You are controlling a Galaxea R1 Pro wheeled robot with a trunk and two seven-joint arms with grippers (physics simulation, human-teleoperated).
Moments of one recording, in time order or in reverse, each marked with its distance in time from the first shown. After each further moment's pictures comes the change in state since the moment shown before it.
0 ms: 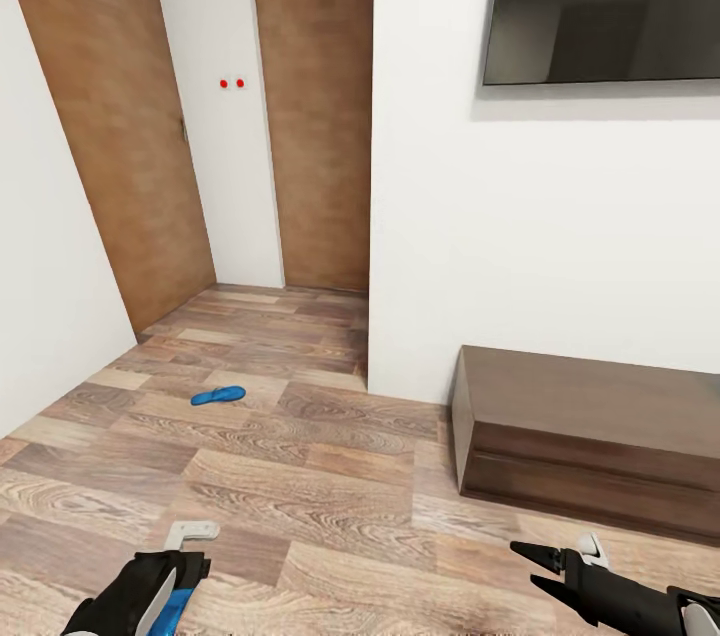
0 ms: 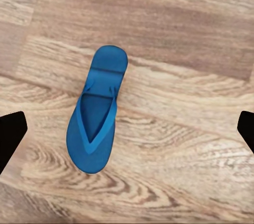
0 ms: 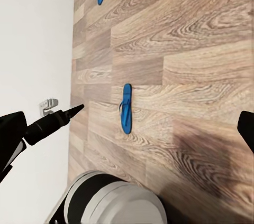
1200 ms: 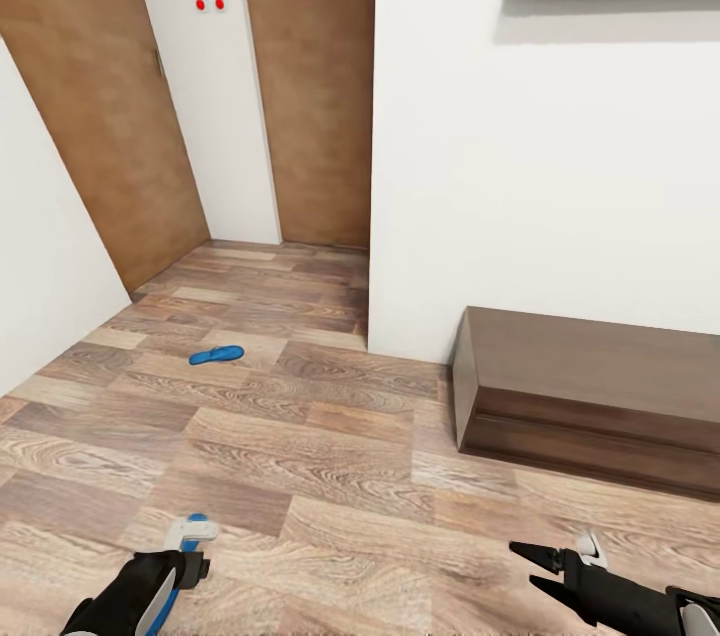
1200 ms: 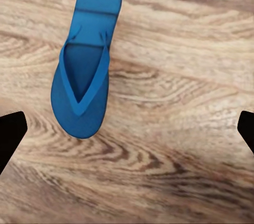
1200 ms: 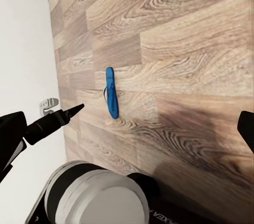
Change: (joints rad) left arm 0.000 0.001 0.002 0.000 0.000 0.000 0.001; right arm 0.000 0.003 0.001 0.000 0.001 0.000 0.000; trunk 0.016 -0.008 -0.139
